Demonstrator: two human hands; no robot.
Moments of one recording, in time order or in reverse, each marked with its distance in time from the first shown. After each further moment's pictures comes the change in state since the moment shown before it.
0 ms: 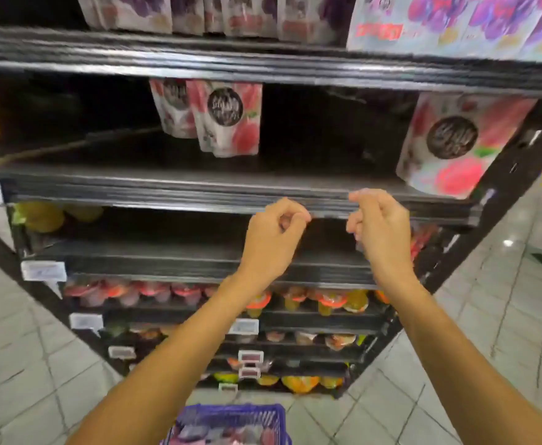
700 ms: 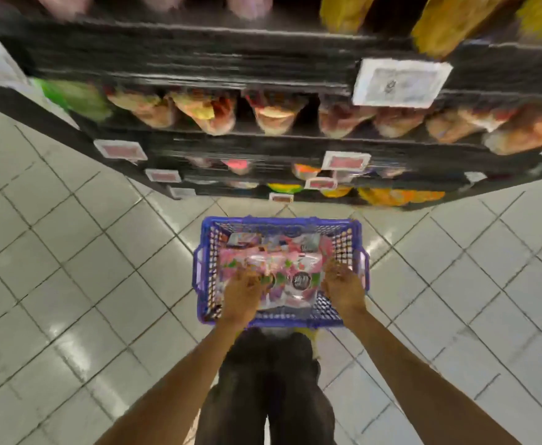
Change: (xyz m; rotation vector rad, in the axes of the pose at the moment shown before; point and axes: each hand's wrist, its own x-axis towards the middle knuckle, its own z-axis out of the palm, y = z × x) left_hand -0.383 -0.538 -0.008 0.109 -0.277 -1.050; right_hand -0.379 0.511 0.190 -0.349 -0.318 1.153
